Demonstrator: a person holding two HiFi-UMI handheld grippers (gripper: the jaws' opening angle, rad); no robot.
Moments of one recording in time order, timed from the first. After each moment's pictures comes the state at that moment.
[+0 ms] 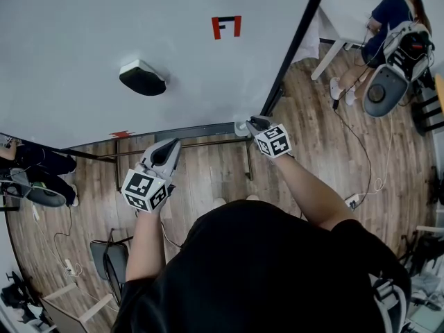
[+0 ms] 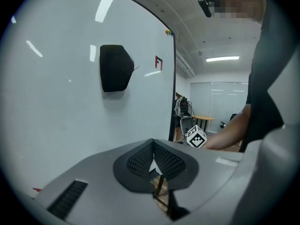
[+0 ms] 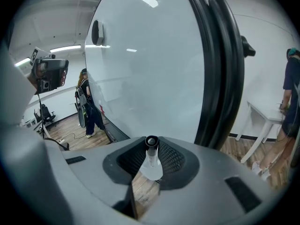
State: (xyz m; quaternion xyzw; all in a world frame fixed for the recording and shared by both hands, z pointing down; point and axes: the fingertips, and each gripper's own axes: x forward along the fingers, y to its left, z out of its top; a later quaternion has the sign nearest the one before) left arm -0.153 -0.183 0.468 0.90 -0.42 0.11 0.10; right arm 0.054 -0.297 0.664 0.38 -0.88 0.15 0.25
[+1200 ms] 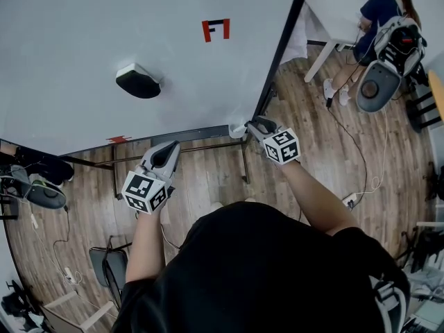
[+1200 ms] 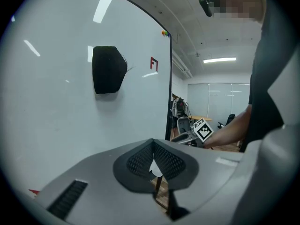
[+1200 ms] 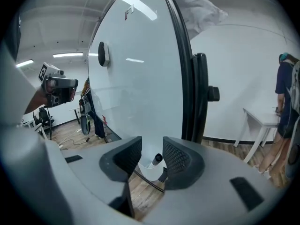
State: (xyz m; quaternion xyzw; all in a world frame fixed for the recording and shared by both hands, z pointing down) left arm -0.140 -0.177 0.464 0.90 -0.40 0.10 0.09; right arm 0.083 -0.275 0.603 0.40 -0.88 0.13 0.20
